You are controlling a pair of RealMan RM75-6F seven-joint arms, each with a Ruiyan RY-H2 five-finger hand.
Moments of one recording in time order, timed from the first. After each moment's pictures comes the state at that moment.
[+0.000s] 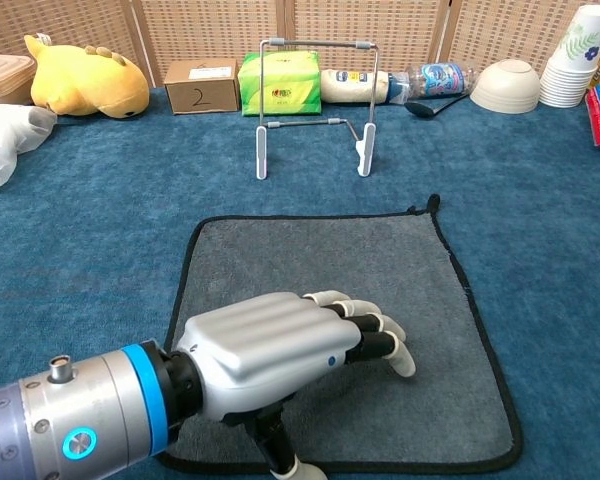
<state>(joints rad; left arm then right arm) -0.70 -1.82 0.03 -1.75 1.24 0.90 0.60 0.03 -1.18 0.12 -1.73 -1.30 1.48 -0.04</state>
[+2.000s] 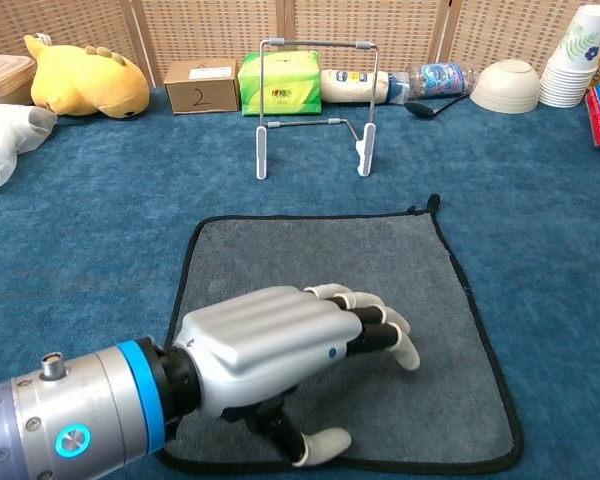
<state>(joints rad) -0.70 -1.81 0.04 -1.77 1.26 0.92 0.56 0.01 -1.18 0.13 -1.73 -1.31 1.49 -0.04</state>
